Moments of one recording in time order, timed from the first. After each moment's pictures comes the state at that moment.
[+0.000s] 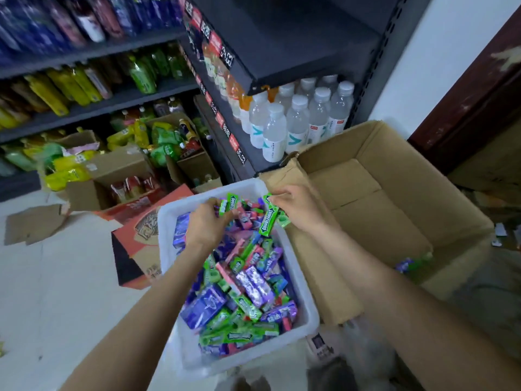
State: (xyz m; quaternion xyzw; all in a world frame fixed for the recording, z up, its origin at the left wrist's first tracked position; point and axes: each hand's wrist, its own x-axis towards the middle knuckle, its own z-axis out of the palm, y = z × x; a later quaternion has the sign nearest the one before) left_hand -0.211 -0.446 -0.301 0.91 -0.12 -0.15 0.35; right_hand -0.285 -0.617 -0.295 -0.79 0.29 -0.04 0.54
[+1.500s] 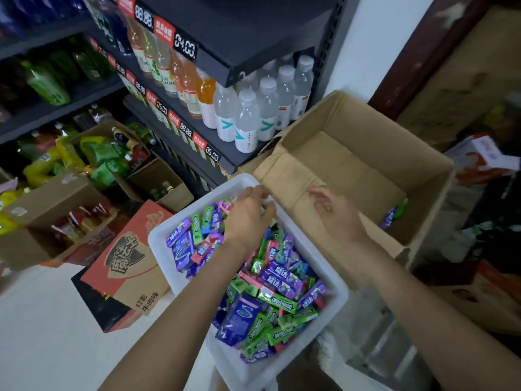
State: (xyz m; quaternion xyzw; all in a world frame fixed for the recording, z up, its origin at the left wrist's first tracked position) left_hand -0.199 -0.473 -0.303 0.81 -0.42 -0.20 0.35; right_hand -0.343 -0.588 -0.297 -0.80 0.42 -0.15 0.40
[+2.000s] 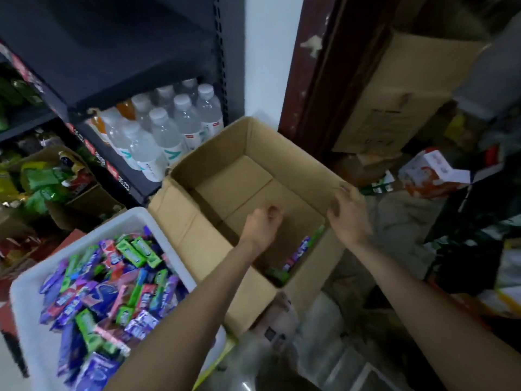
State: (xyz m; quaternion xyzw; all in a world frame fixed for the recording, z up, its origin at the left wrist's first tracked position) left_hand -0.366 -0.687 -0.311 0.77 -0.36 -0.37 0.37; right_hand -0.516 -0.798 -0.294 -0.84 0.51 -0.06 0.16
